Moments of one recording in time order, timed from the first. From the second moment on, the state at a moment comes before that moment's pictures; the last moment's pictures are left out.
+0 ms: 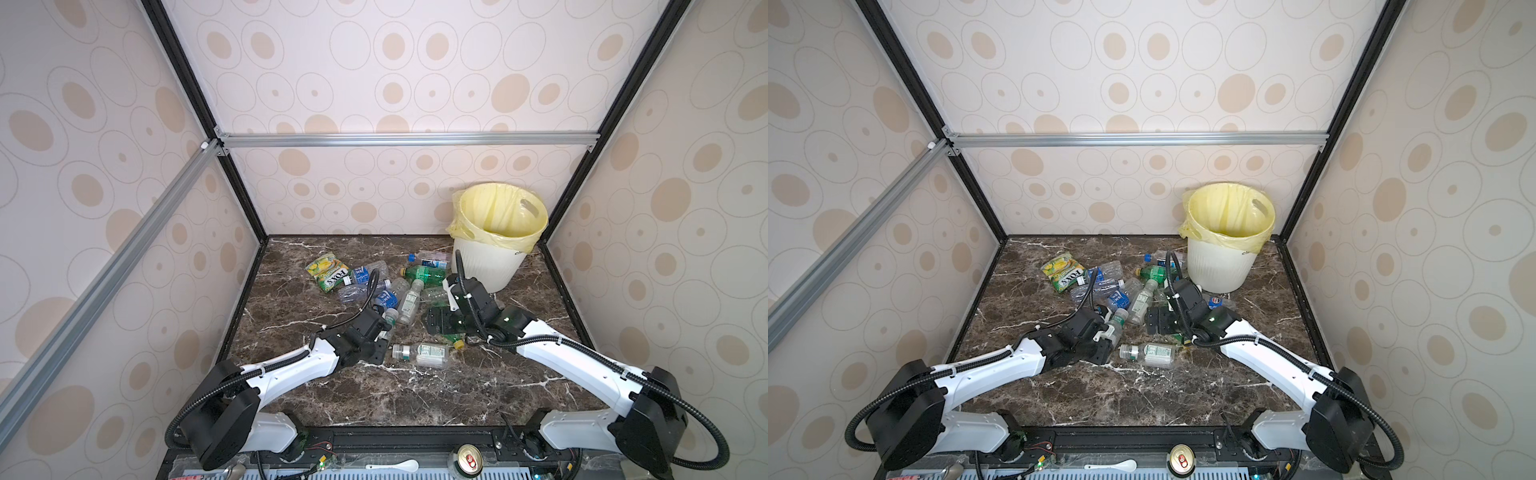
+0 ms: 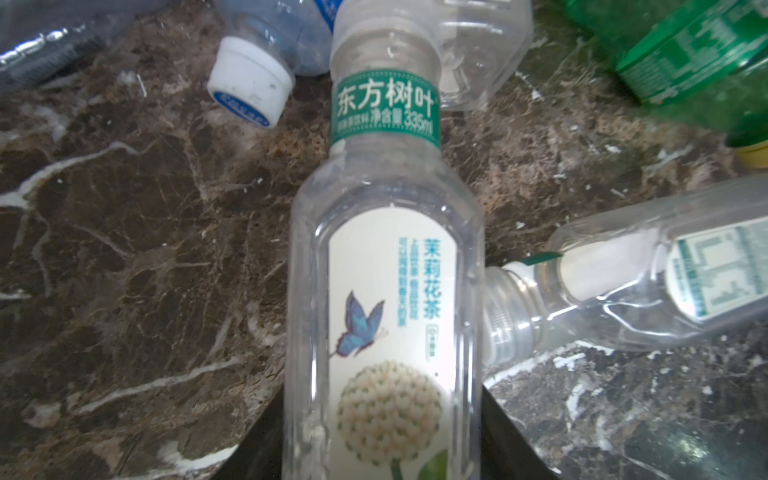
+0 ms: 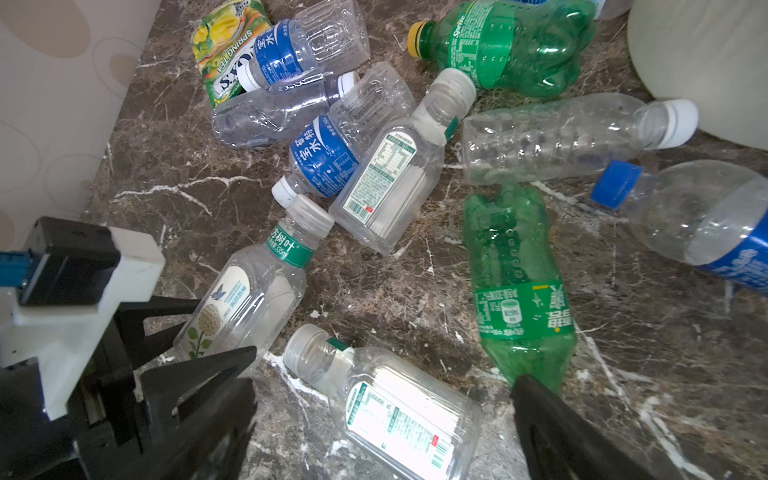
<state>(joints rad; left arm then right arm) -0.76 1.32 0.73 -0.40 -0.10 -0.37 0.71 1.29 0.98 -0.51 0.02 0.57</state>
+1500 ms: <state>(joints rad) -0.76 1.21 0.80 -0.06 0.10 -0.34 0.70 1.42 1.11 -0.26 -0.21 0.82</state>
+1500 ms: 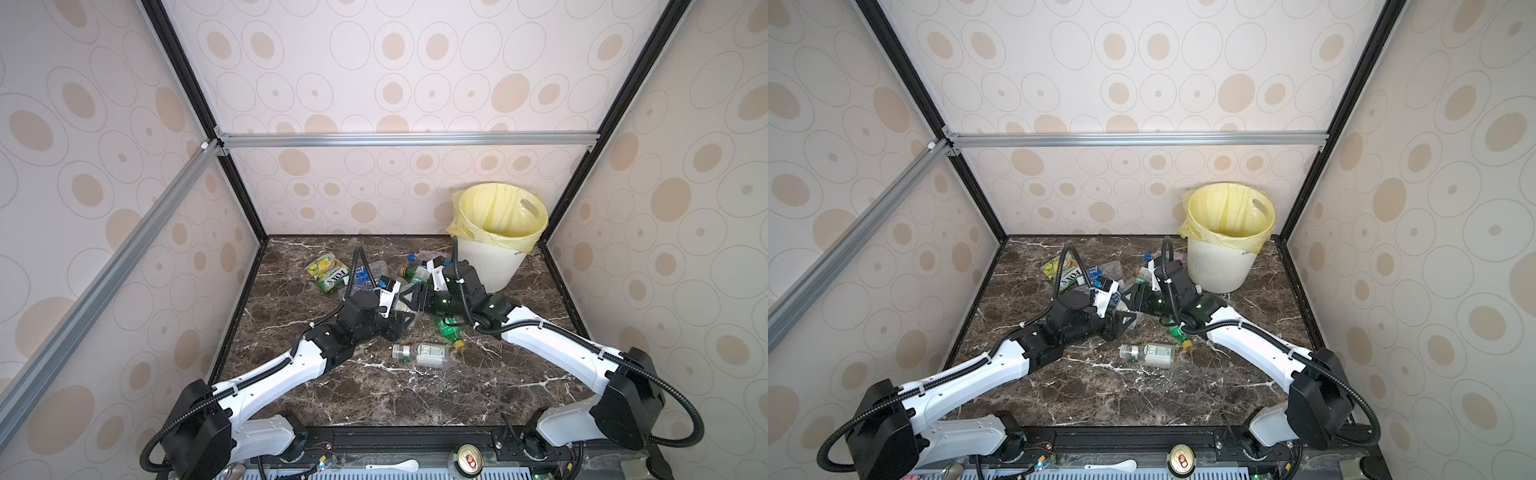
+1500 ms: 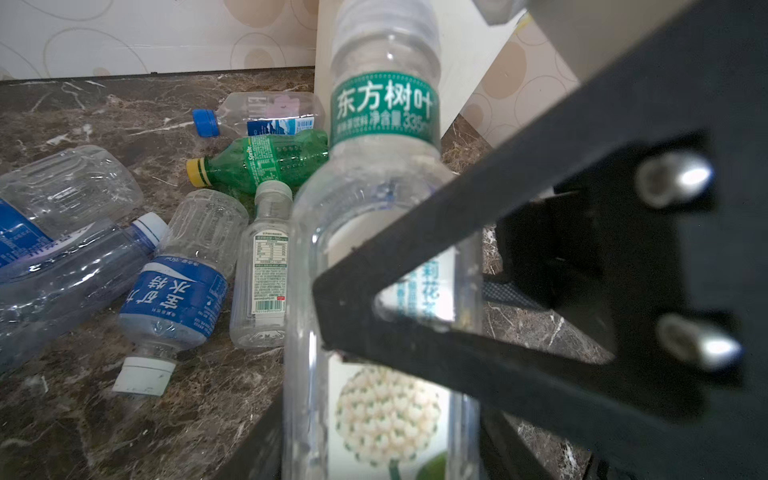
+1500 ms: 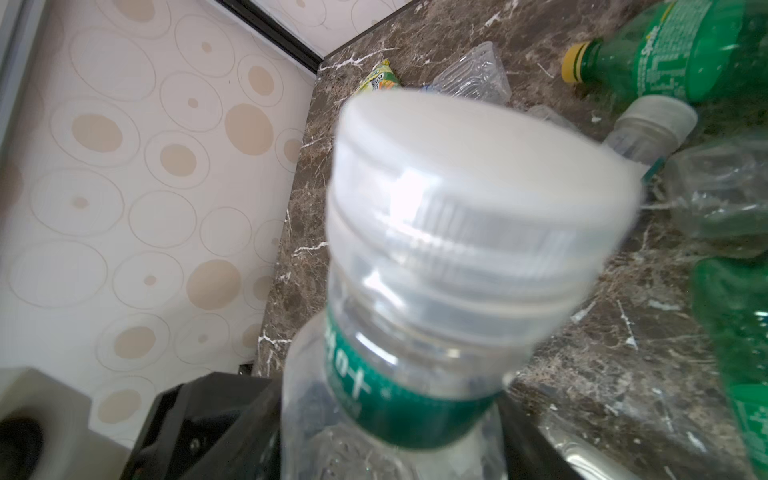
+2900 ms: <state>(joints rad) -0.77 1.57 1.58 -0.22 0.08 -0.07 0.61 1.37 1.90 -0.64 0.46 0.09</state>
